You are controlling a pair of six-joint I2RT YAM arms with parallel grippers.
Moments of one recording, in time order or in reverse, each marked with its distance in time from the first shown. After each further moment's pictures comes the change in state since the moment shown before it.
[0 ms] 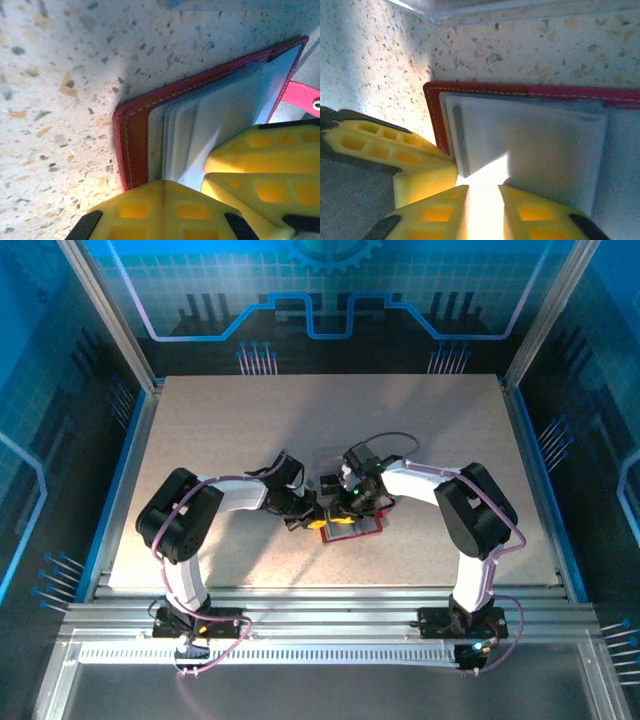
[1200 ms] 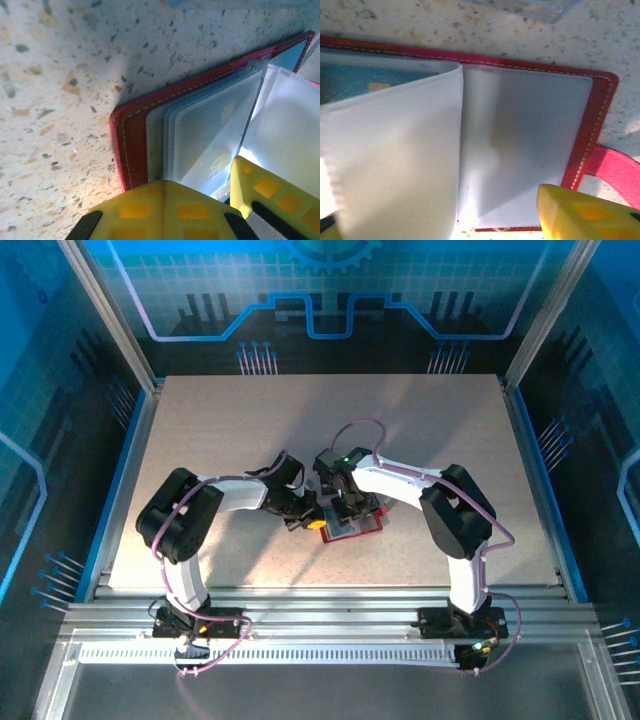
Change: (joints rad) left arm 0.000 0.000 0.002 -0.008 0.000 0.001; right arm 0.170 0.080 0.261 -0.479 0.634 -0.180
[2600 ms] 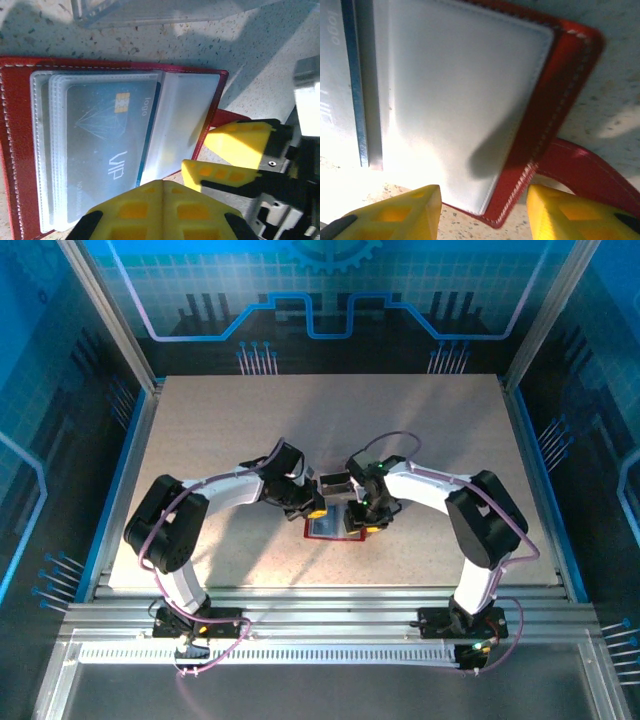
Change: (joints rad) left arm 0.000 -0.087 0.080 -0.123 -0.034 0.029; right arm -0.139 -0.173 -0.281 0.210 -0.367 0.051
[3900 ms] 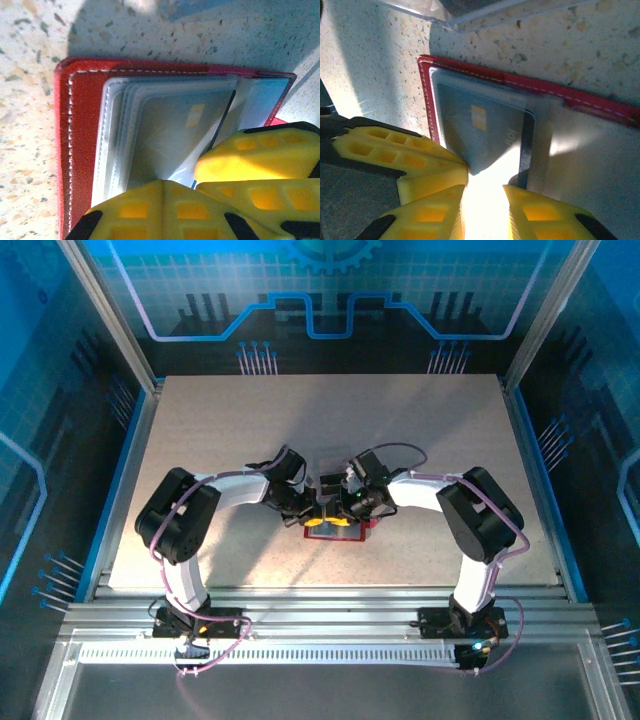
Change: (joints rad) left arm 0.000 0.079 0.000 -0.042 -0.034 0.054; right arm -0.040 0.054 -0.143 0.578 -0.389 0.339
